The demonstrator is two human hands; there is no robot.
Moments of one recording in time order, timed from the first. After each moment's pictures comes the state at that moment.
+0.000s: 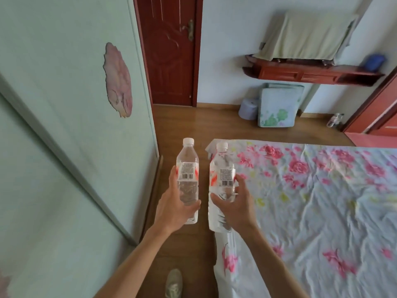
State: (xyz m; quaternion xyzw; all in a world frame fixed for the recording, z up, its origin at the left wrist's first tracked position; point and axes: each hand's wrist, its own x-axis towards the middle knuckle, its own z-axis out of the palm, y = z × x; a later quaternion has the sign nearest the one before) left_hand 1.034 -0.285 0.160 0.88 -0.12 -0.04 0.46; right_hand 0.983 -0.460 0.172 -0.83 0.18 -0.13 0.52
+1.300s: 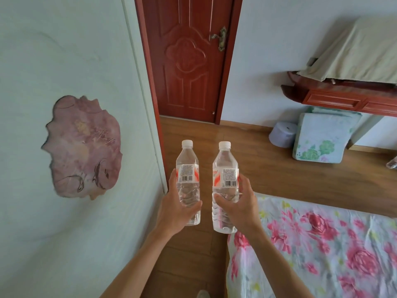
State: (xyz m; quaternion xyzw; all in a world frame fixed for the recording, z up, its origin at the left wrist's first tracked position) left_hand 1.452 -0.373 0.148 0.86 -0.05 -0.02 0.50; right_hand 1.424 -0.557 0.172 -0.84 0.12 -0.08 0.53
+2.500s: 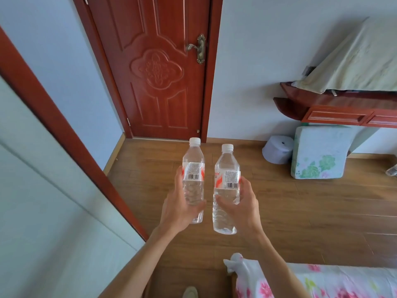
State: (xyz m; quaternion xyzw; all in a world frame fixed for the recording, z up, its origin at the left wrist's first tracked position) left_hand 1.875 -0.470 0.150 0.87 -0.12 -0.05 0.47; right_hand 1.815 -0.641 0.172 -0.80 0.18 -0.12 0.56
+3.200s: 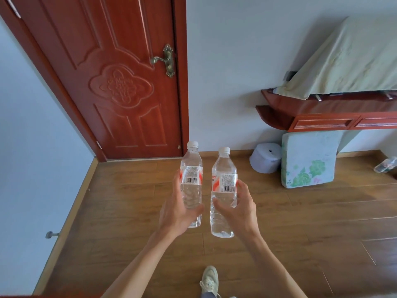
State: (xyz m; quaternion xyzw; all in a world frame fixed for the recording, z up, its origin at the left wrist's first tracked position) left_hand 2.060 -0.602 0.148 0.88 -0.17 -0.06 0.45; right_hand 1.984 -0.762 0.164 -0.78 0.22 -0.15 0.56
